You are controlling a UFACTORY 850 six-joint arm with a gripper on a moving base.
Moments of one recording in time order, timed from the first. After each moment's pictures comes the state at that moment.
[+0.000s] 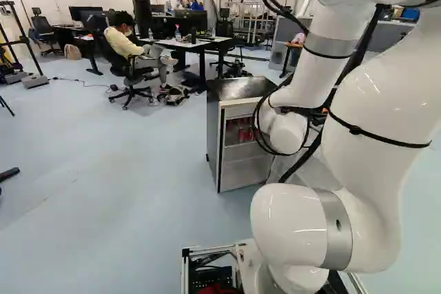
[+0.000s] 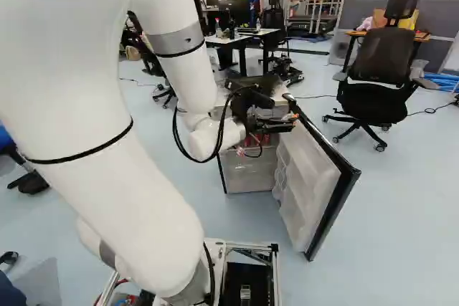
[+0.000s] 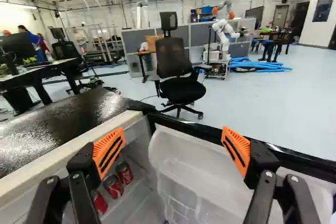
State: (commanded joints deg) arm -17.1 -5.8 -16.7 23.7 73.3 0.0
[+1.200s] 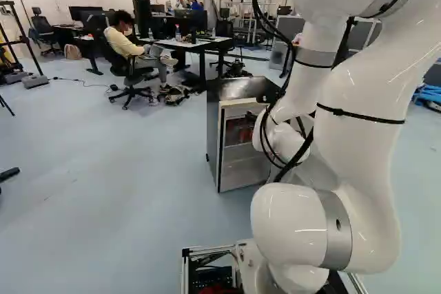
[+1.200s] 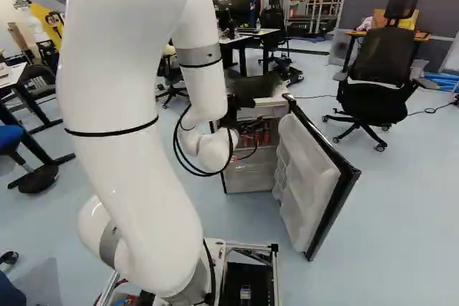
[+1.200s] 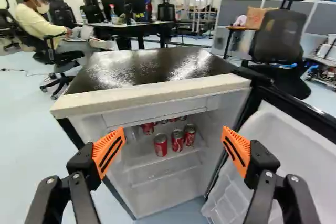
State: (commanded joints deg) arm -18.1 -16.7 -18.7 -12.4 73.3 0.0
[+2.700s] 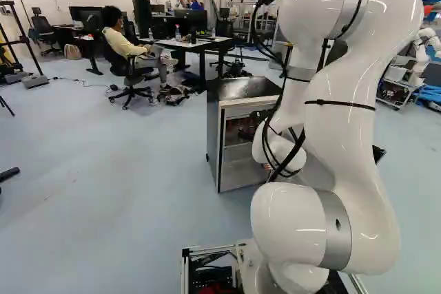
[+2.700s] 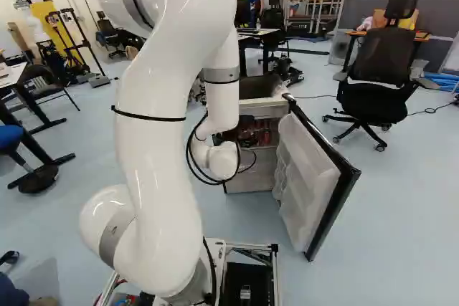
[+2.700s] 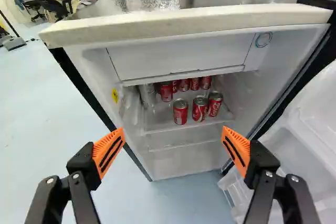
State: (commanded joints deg) arm -19.1 -31.9 -23.9 -18.8 73.0 0.0
